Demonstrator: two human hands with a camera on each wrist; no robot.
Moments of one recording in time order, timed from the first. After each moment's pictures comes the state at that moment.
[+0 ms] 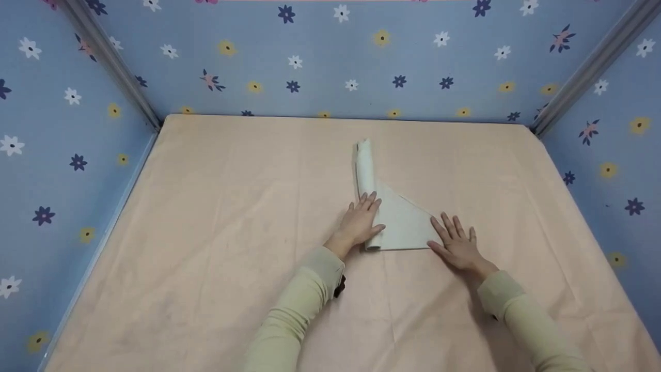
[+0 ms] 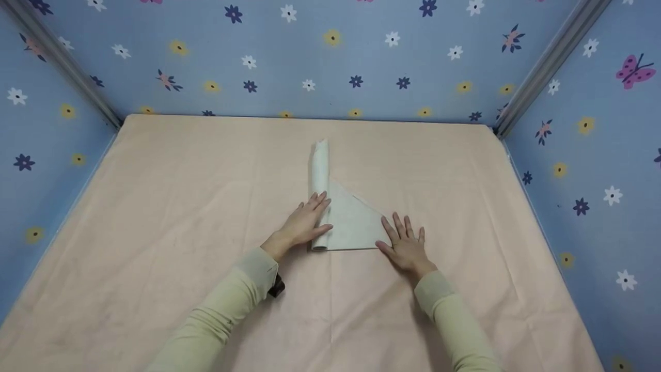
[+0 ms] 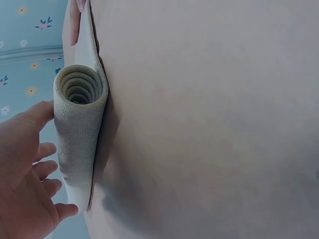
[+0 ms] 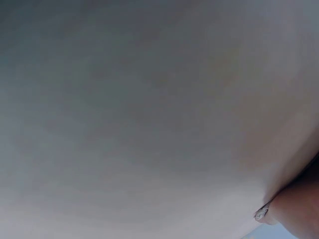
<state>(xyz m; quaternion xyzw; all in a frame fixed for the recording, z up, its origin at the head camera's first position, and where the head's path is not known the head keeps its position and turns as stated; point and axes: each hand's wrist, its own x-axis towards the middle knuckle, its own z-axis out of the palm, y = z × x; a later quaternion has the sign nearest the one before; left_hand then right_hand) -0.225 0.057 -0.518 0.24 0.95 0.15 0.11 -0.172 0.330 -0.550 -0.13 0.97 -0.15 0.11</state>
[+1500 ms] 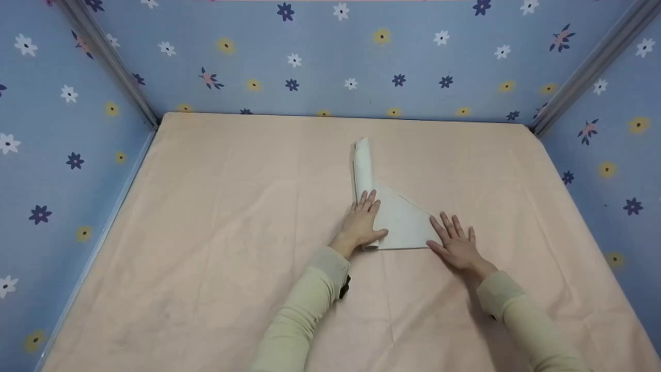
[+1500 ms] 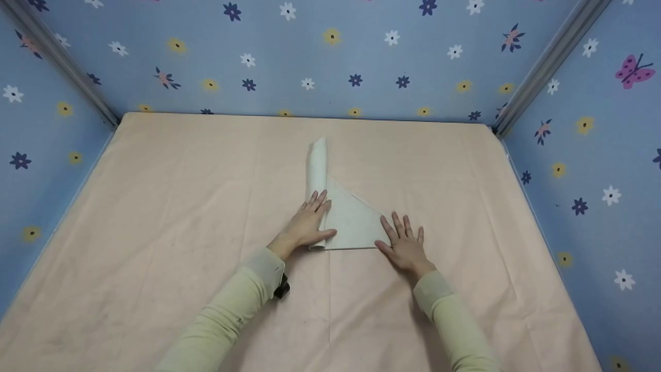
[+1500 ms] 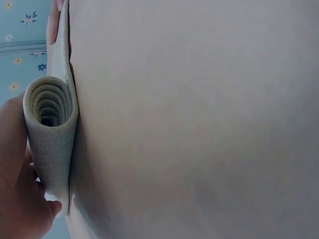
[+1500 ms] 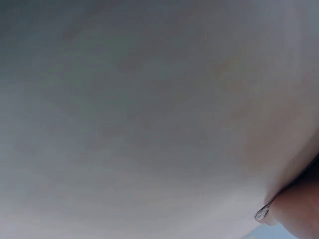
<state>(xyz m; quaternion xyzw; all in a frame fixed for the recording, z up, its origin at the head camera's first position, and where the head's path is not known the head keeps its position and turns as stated) -0.229 0.064 -0.538 0.24 0.96 0.14 0.10 -0.172 0.331 -0.550 -0.13 0.97 -0.15 0.10</state>
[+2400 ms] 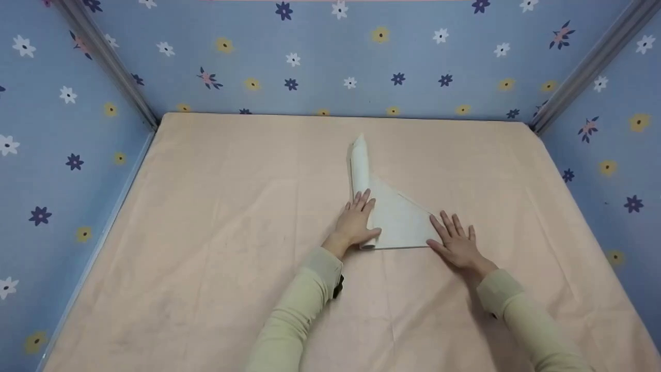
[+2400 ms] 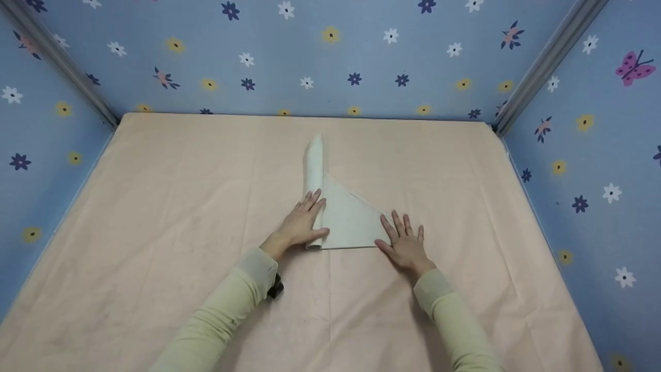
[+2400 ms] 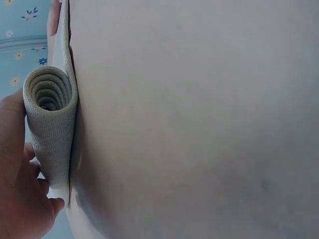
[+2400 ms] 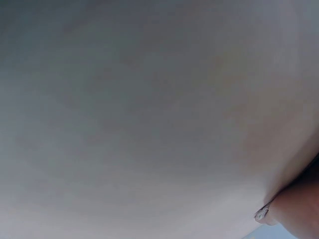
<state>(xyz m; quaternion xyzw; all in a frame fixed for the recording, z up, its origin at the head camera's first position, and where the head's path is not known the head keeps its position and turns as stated) -0.226 0.050 -0.535 0.23 0.95 0.17 0.11 -0.171 0.331 -0.550 -0.14 0.97 -0.16 0.10</state>
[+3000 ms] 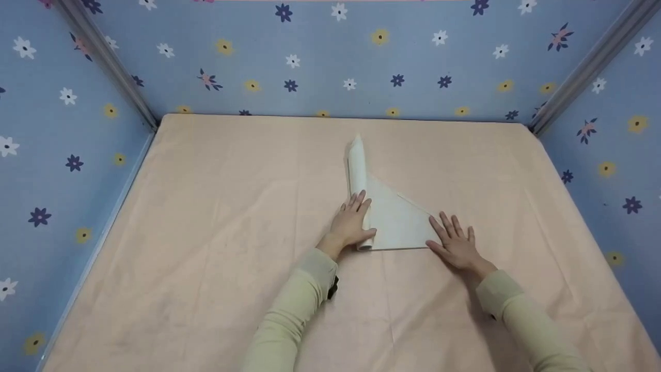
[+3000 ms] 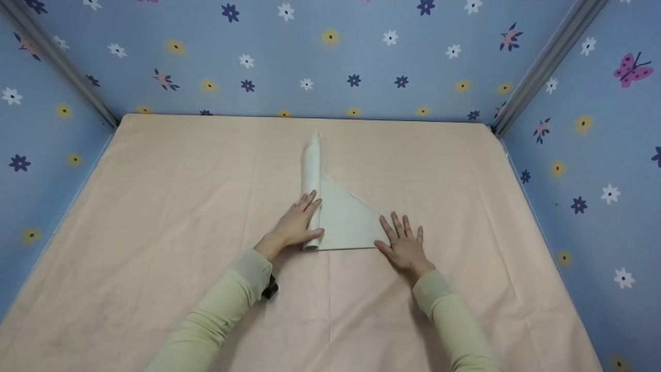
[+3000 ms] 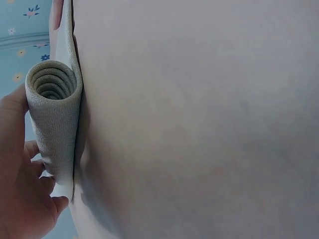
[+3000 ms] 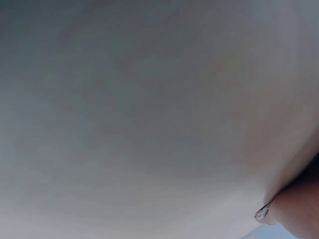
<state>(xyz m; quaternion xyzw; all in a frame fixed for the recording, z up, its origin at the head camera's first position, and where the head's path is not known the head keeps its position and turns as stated) -0.227 0.041 -0.534 0.23 0.95 0.16 0.11 -0.170 0.331 -0.549 -0.14 0.97 -0.16 0.10</state>
